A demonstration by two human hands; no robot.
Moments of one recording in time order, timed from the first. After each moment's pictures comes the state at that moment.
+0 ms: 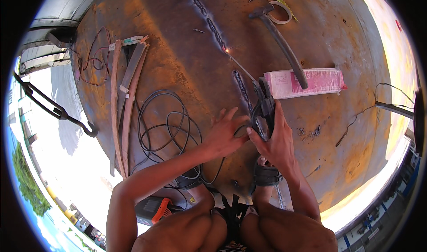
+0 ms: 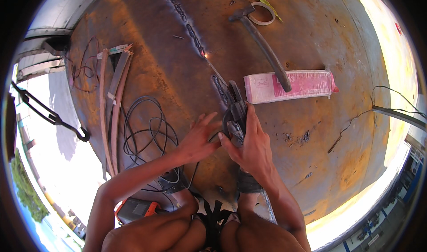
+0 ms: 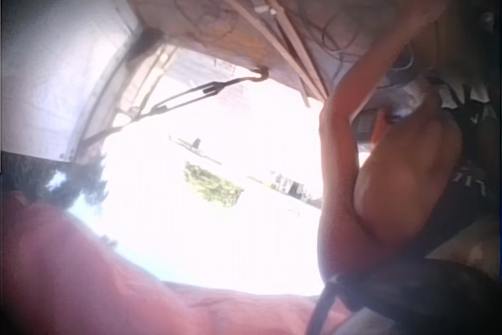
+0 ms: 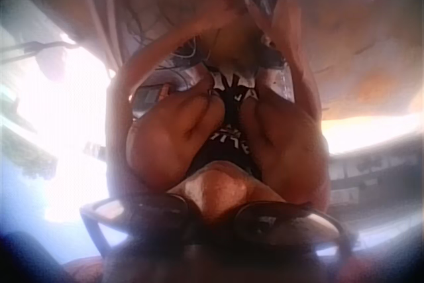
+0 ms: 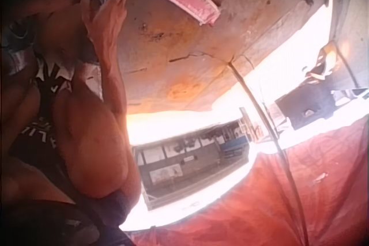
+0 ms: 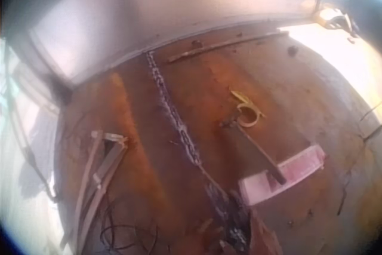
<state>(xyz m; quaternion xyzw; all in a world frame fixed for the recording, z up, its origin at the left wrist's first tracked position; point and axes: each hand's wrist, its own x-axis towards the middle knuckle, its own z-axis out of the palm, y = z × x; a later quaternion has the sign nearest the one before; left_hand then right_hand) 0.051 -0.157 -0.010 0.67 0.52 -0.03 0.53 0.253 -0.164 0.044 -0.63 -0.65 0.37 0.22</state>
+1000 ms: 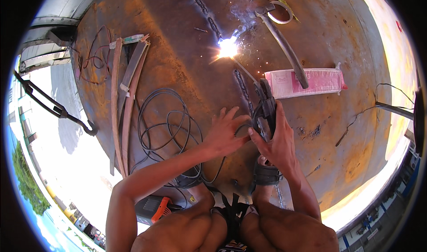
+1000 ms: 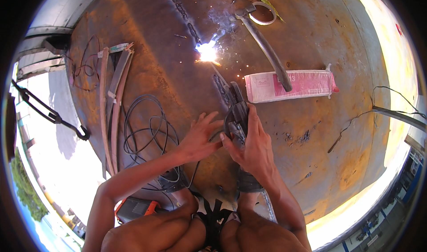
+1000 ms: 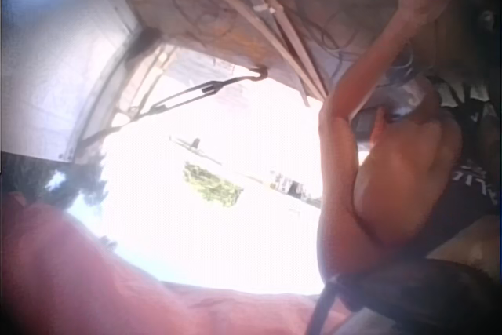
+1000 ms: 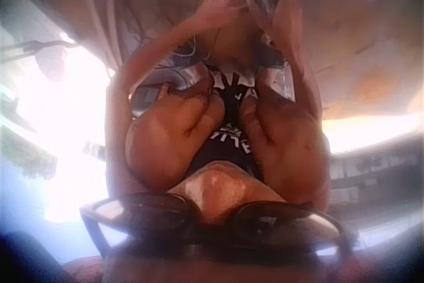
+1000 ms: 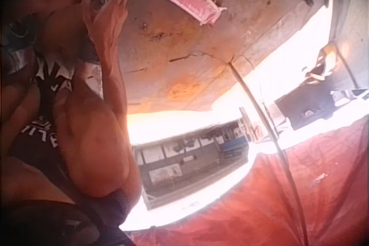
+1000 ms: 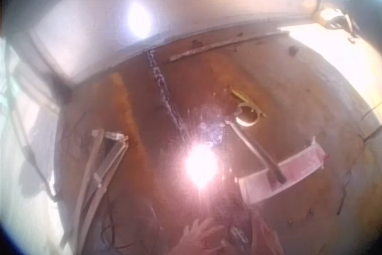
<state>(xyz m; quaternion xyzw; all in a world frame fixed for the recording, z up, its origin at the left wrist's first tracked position) 0.051 -0.160 -0.008 0.68 0.52 -0.02 0.52 0.253 -0.166 0.050 -0.63 -0.64 0.39 0.21</state>
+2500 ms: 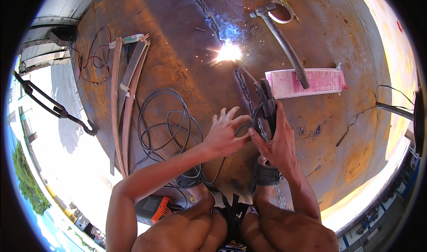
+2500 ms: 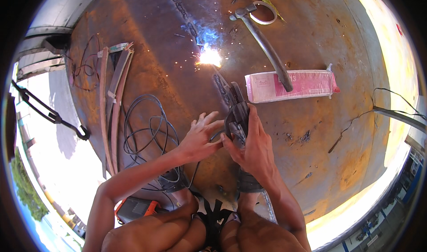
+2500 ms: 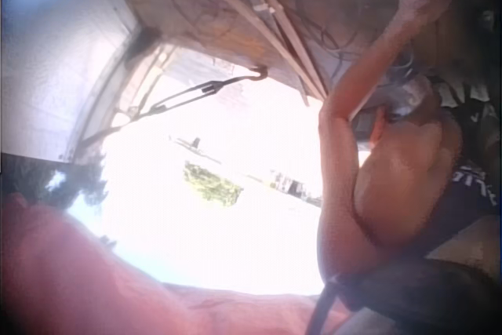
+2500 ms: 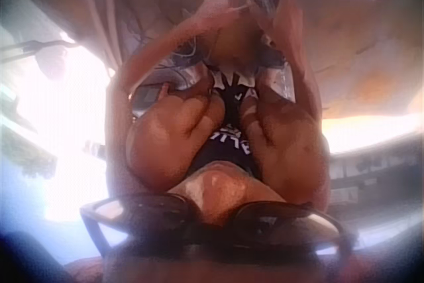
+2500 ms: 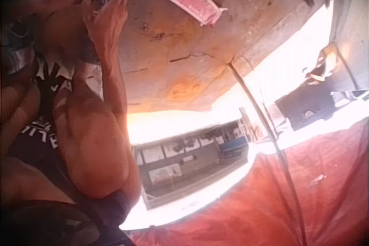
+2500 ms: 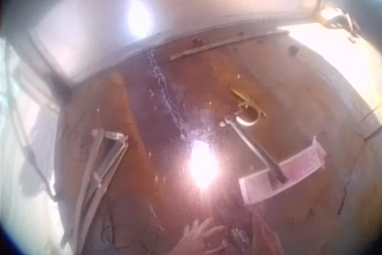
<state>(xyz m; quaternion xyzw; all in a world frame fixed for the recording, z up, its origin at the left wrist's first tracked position) 0.049 -0.161 -0.015 0.68 0.51 0.02 0.52 0.255 -0.166 0.046 -0.62 -0.65 0.37 0.22</state>
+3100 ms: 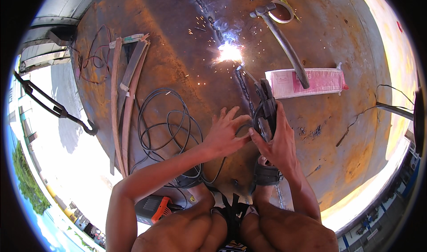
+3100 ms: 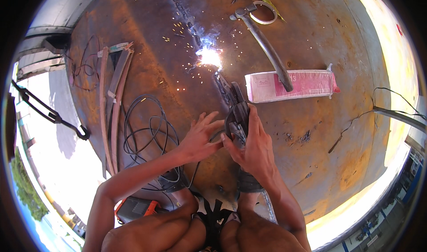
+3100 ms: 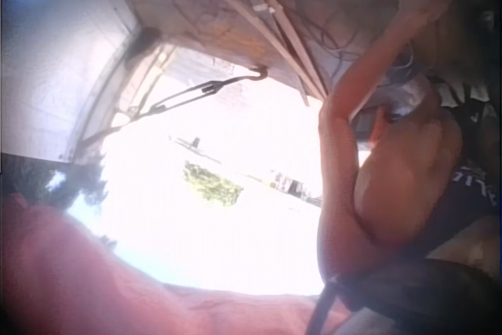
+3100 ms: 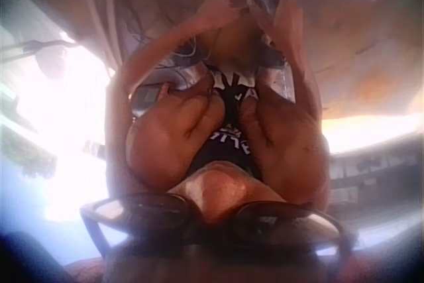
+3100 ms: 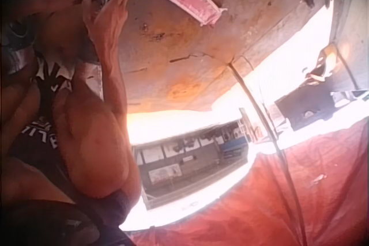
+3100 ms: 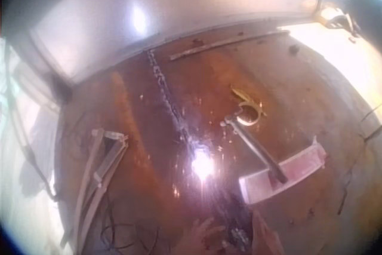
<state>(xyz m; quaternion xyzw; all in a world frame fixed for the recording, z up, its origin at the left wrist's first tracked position) 0.049 -0.164 -0.015 0.68 0.52 0.01 0.52 0.255 -0.166 0.046 -0.63 -0.64 0.39 0.21</state>
